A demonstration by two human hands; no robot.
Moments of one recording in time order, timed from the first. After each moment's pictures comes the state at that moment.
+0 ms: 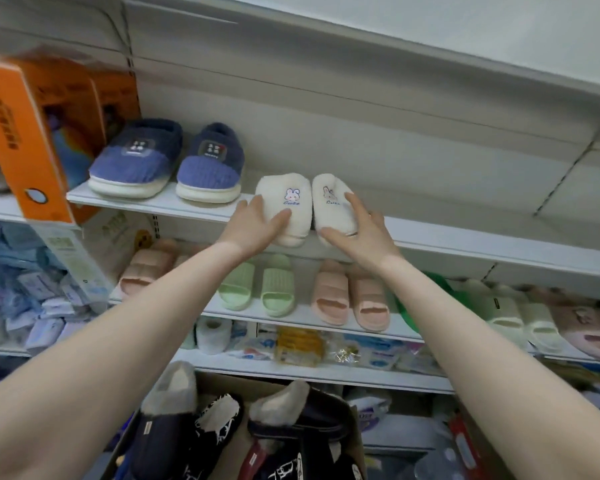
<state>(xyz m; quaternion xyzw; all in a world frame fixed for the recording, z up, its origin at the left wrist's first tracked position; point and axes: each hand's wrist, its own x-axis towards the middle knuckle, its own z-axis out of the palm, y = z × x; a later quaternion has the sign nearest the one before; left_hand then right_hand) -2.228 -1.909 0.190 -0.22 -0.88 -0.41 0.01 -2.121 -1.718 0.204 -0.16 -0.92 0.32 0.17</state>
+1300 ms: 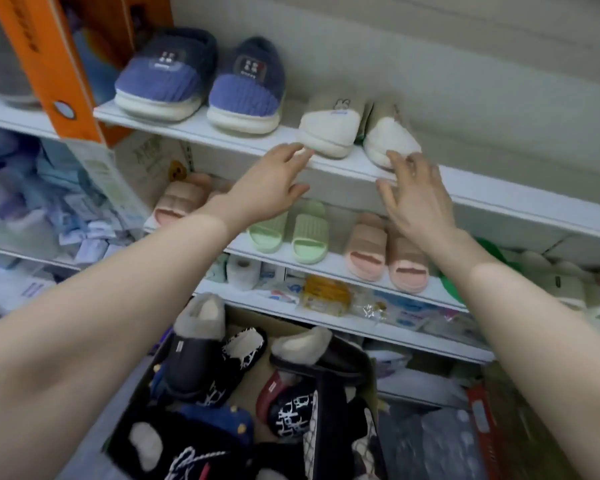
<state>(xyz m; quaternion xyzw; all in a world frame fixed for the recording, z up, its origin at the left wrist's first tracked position) -2.249 -1.928 0.145 -0.40 -0.88 -0.22 0.15 -2.150 -1.686 0.156 -0.07 -0.97 0.01 0.25</state>
